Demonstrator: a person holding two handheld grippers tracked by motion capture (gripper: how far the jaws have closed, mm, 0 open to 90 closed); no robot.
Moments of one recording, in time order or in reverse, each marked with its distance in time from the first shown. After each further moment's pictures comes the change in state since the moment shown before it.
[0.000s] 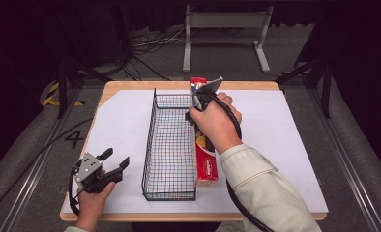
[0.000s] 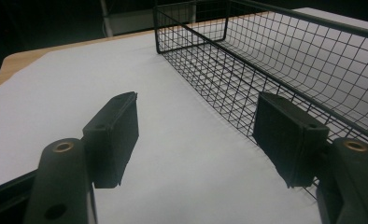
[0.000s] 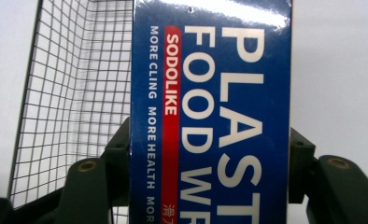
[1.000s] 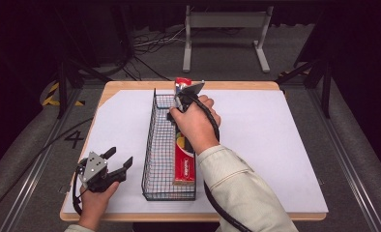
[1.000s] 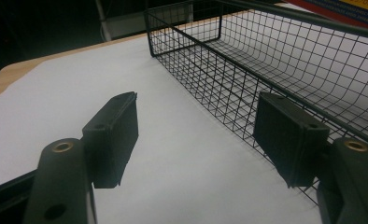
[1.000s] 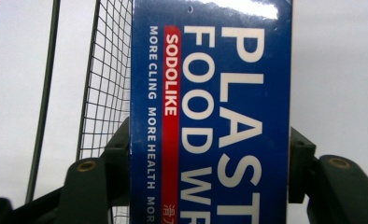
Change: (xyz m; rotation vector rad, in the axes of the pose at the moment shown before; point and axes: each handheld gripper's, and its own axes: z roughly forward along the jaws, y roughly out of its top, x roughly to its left) left arm -0.008 0.003 0.008 0.005 -0.001 0.063; right arm 0.042 0.000 0.020 -0.021 0.067 0.052
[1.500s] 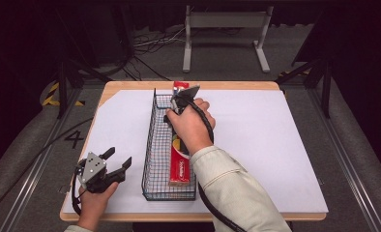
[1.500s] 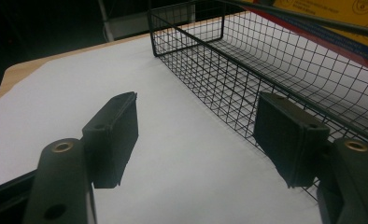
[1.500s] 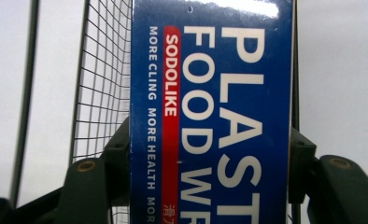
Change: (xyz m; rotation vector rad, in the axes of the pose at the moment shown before) left arm 0.001 0.000 -0.003 0.001 0.009 0.001; right arm 0.007 -0.002 0.019 0.019 -0.020 0.019
